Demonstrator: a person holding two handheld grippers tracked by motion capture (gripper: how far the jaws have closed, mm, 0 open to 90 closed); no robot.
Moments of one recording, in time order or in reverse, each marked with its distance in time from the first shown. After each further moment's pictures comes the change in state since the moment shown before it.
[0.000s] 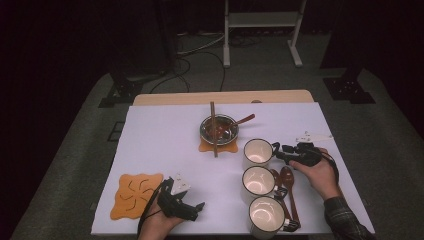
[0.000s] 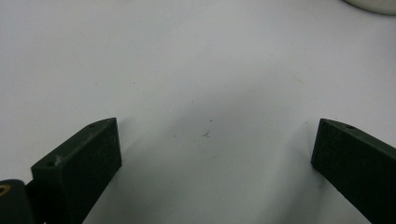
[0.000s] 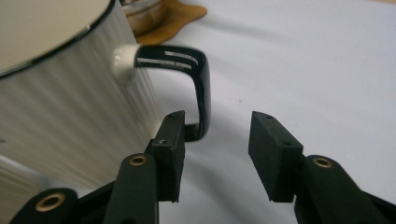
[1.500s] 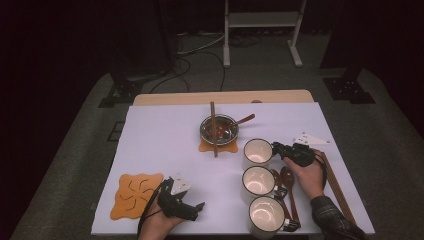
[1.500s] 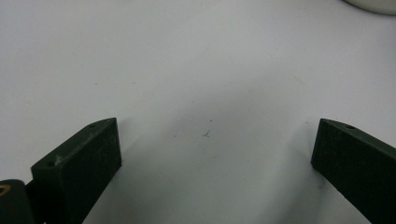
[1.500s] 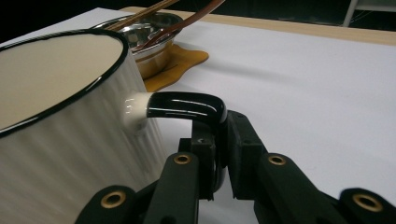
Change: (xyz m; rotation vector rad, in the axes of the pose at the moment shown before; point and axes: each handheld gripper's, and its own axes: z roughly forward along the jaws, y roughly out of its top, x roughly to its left) left arm 0.000 0.000 0.000 0.000 0.000 -0.001; right arm 0.010 -0.005 0.016 -0.176 -0.016 0.025
